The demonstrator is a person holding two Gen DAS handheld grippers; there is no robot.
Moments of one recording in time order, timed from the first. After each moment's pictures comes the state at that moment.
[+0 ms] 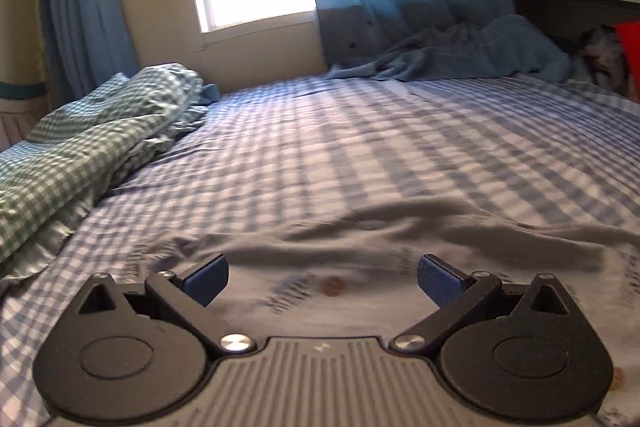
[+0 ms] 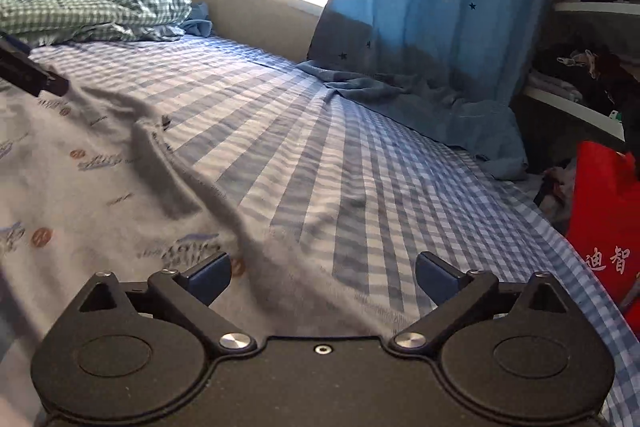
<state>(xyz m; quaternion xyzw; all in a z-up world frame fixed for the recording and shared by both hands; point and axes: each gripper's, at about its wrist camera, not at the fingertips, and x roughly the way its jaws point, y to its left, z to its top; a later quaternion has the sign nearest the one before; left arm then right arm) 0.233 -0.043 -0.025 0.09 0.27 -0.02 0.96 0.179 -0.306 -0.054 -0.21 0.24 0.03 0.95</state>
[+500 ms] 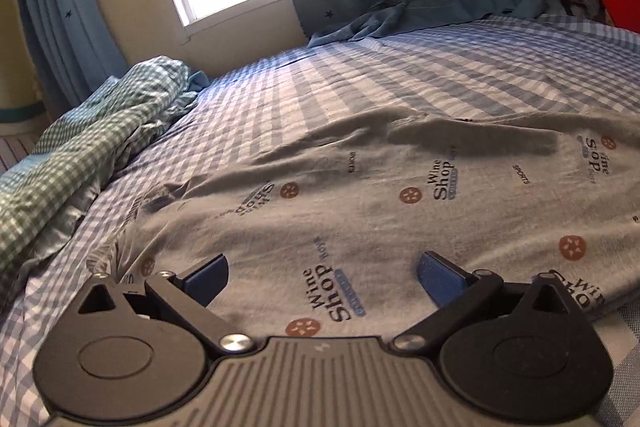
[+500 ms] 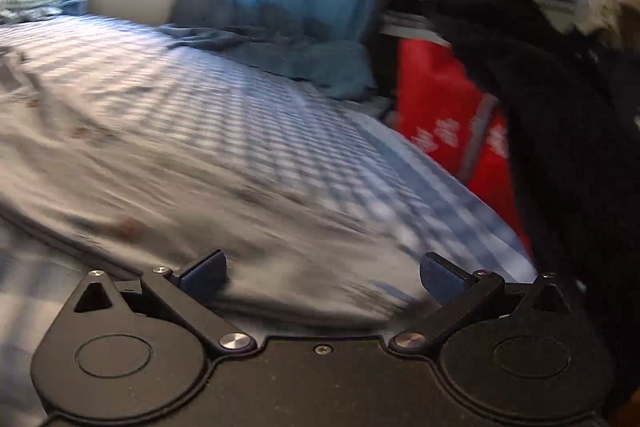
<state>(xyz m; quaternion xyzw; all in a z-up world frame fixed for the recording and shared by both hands) 0.182 -0.069 -0.057 0.15 0.31 0.01 0.94 0.070 -0.493 -0.077 -0.17 0.24 -0.18 0.94</state>
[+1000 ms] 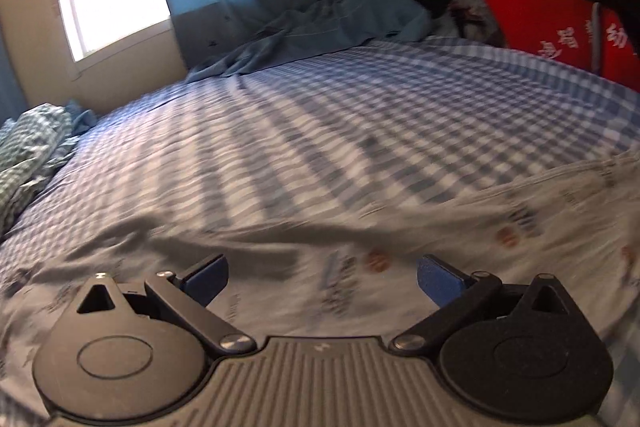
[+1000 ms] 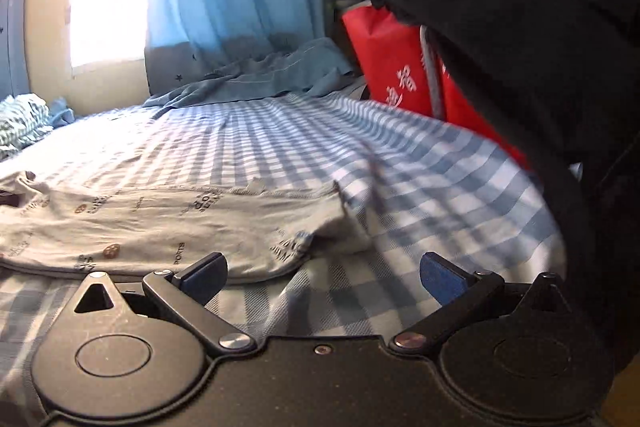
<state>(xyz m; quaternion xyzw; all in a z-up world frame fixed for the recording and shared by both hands) 0.193 -0.253 -0.022 0.15 0.30 -0.16 0.93 0.021 -0.565 -0.068 0.04 0.22 -0.12 0.97</state>
